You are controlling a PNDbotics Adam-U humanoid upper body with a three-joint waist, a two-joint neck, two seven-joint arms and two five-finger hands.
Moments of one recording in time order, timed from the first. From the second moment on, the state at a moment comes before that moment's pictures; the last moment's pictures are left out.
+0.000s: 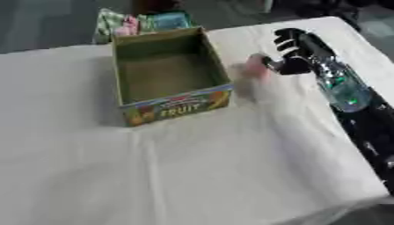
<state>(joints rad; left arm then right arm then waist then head) -0.29 0.23 -0.02 -1.80 0.04 0.07 0.10 -0.63 -0.67 -0.04 -1.16 0.16 0.05 0.08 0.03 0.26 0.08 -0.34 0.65</state>
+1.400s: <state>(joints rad) -0.29 0.23 -0.02 -1.80 0.04 0.07 0.10 -0.75 -0.61 -0.01 -0.93 0.32 0.05 0.10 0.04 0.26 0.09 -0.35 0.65</state>
